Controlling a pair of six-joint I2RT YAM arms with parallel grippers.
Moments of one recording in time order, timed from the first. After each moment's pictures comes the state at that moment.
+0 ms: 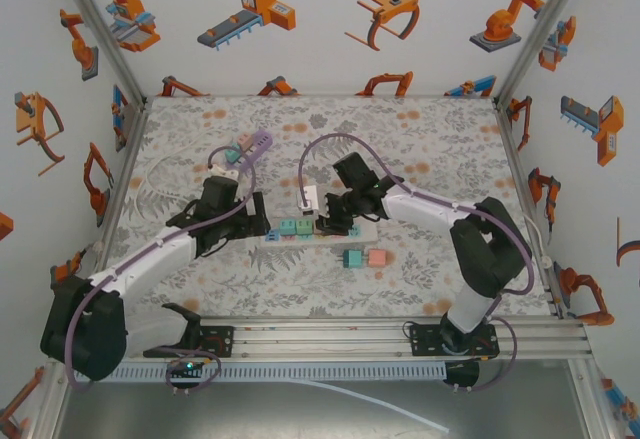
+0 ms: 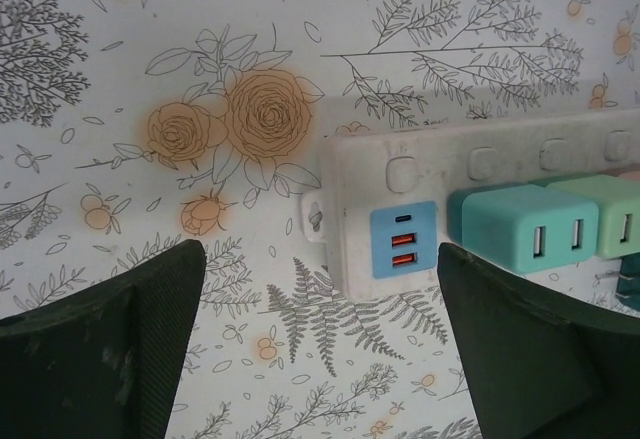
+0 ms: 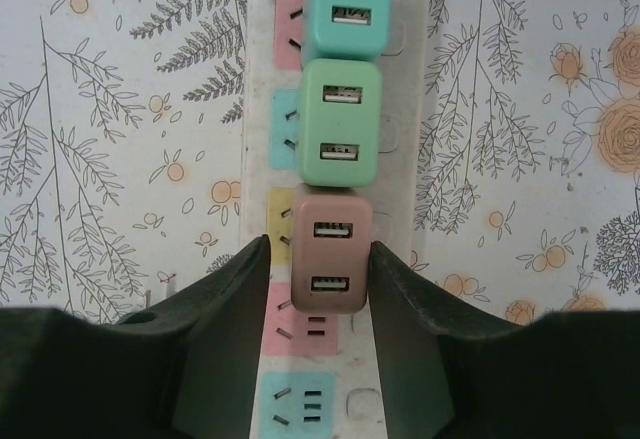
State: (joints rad) left arm -0.48 1.20 0.63 -0.28 -0.05 -0.46; right arm 0.70 1.71 1.09 -0.37 -0.60 -0.88
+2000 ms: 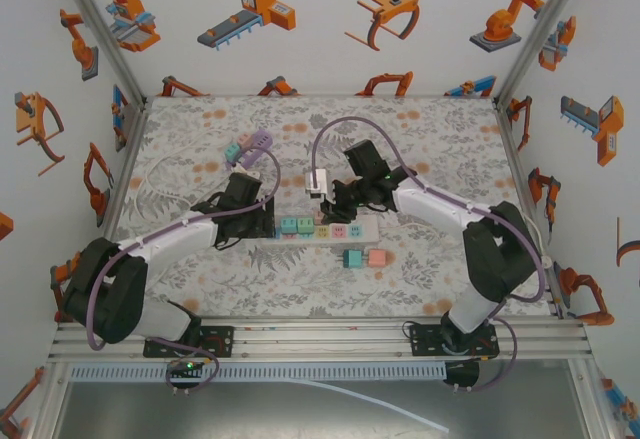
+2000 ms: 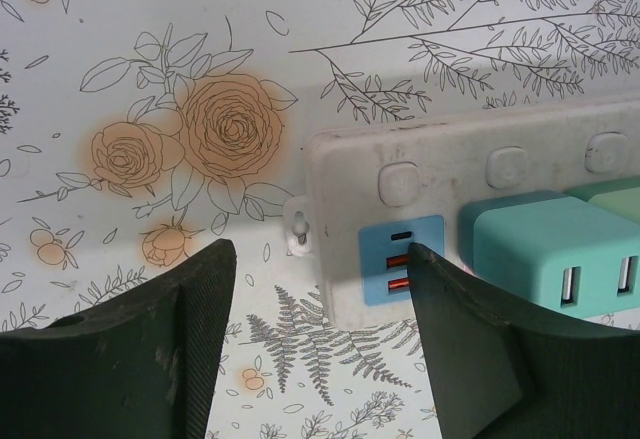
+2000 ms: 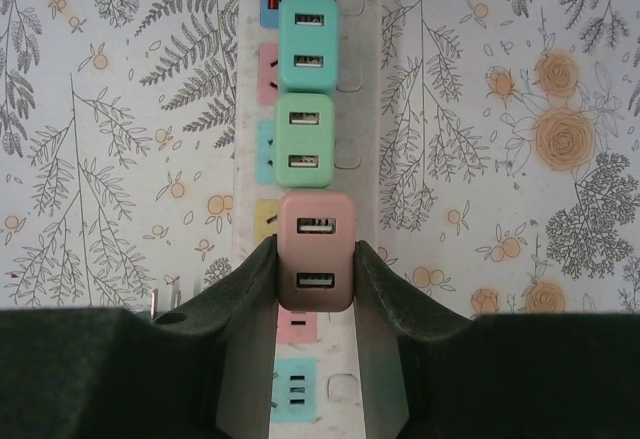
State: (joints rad) left arm -0.58 1.39 0.72 -0.29 -0.13 -0.43; right arm 0.64 1.65 1.12 -0.37 -0.70 -0.81
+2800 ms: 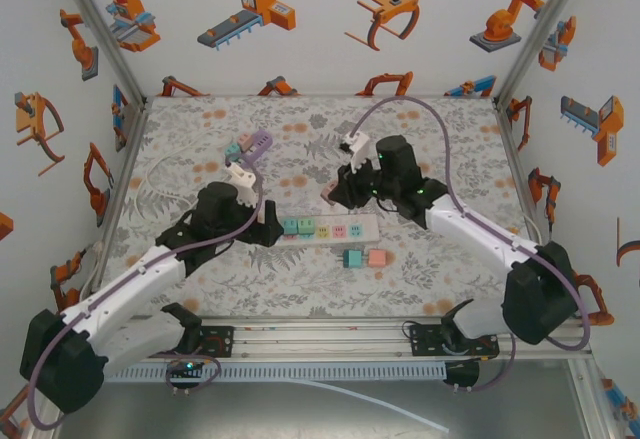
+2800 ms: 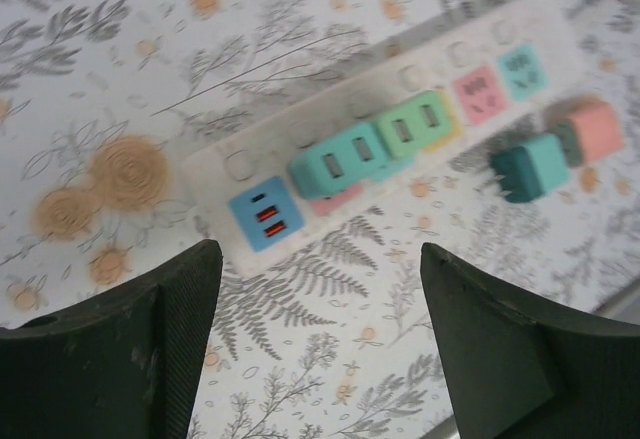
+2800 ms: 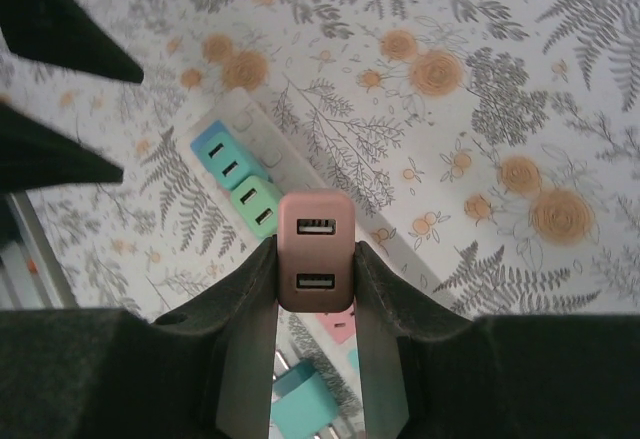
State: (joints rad) left arm -0.62 0.96 0.62 -0.23 0.10 -0.26; right arm 0.58 1.36 0.97 -0.11 -0.44 0.04
